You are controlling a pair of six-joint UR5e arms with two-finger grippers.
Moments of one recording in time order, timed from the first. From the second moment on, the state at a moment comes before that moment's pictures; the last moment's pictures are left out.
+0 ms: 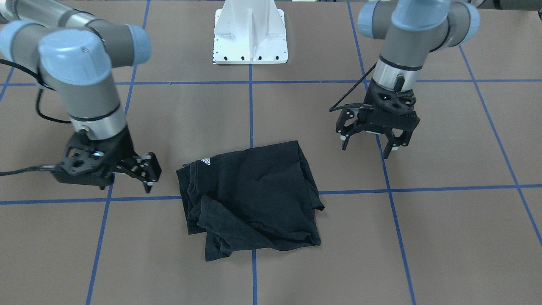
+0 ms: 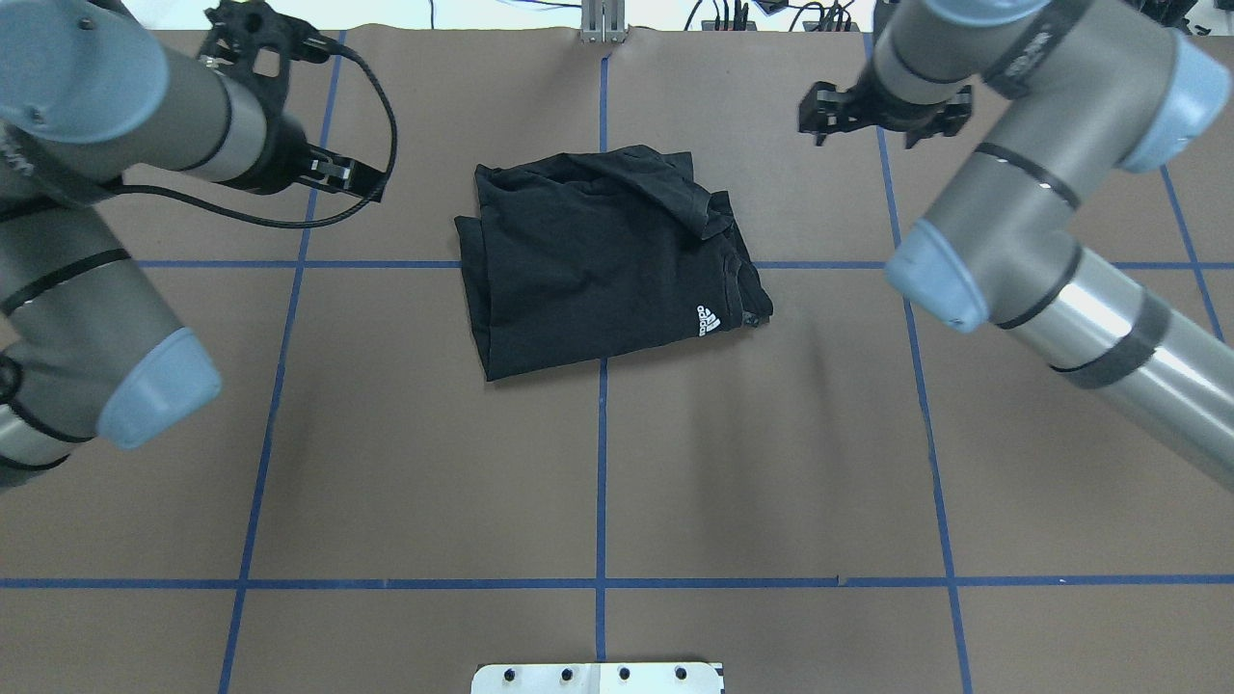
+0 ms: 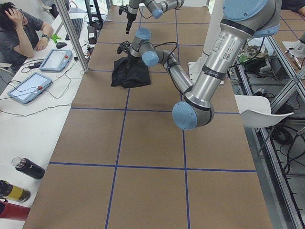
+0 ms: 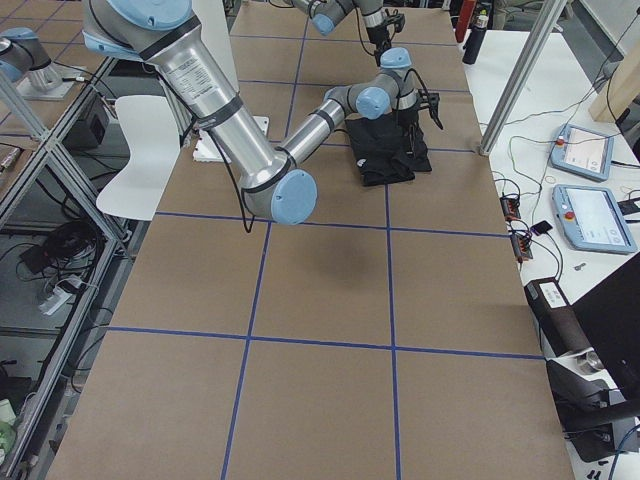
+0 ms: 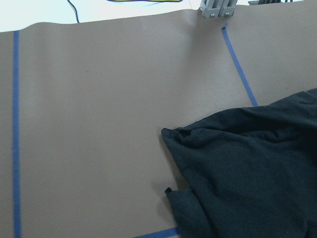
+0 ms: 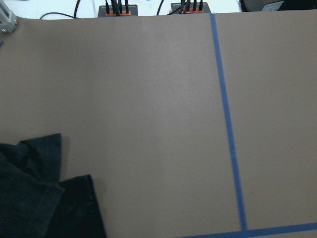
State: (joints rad) left arm -0.85 -2.01 -1.95 -1.68 -1.82 -0.71; right arm 0.94 -1.00 1.77 -1.70 1.87 0.90
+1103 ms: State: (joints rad) left arm -1.40 -1.65 -1.87 -1.65 -2.26 -0.13; right arm 1.57 -1.57 1.73 -1.78 2.29 -0.22
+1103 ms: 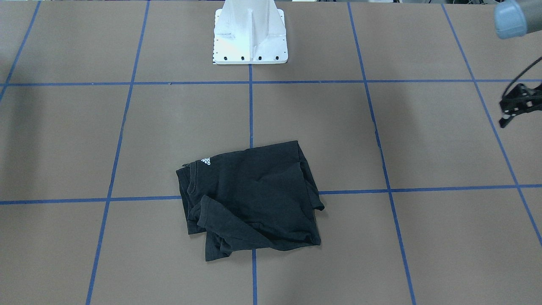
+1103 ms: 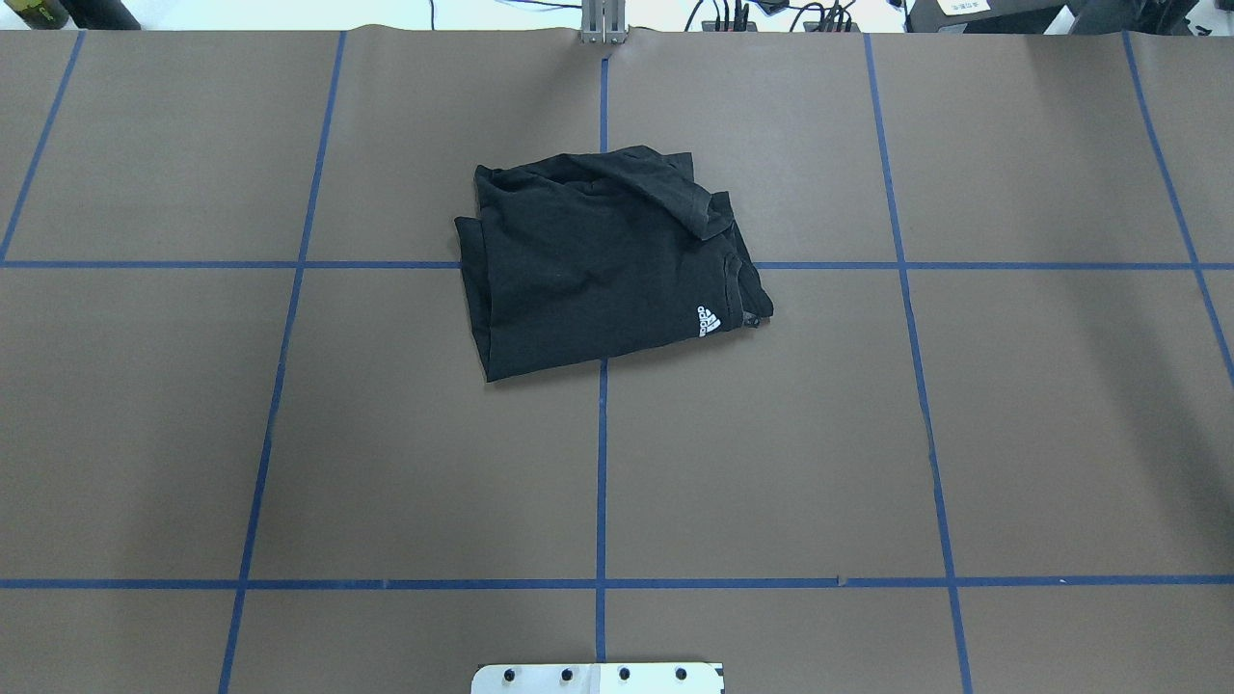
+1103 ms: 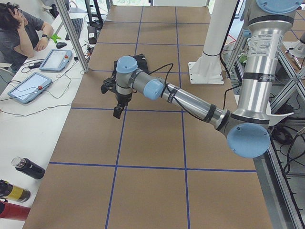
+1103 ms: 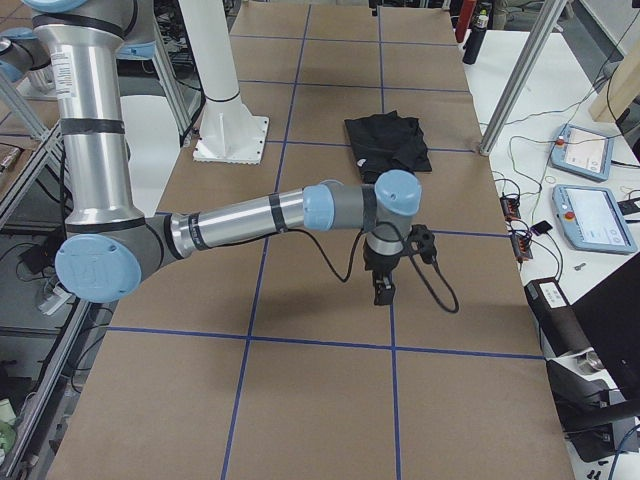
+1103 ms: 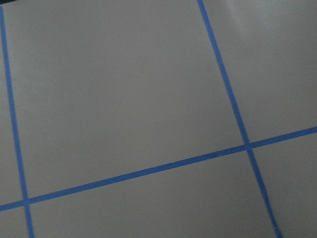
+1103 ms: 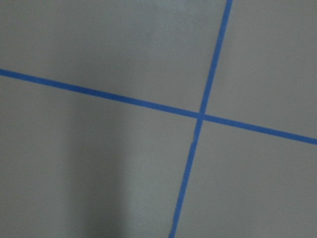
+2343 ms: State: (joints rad) left arm -1.57 -1.47 -1.80 -1.69 -2.36 -0.01; right arm 1.55 -1.63 1.73 -1.60 2.34 -0.01
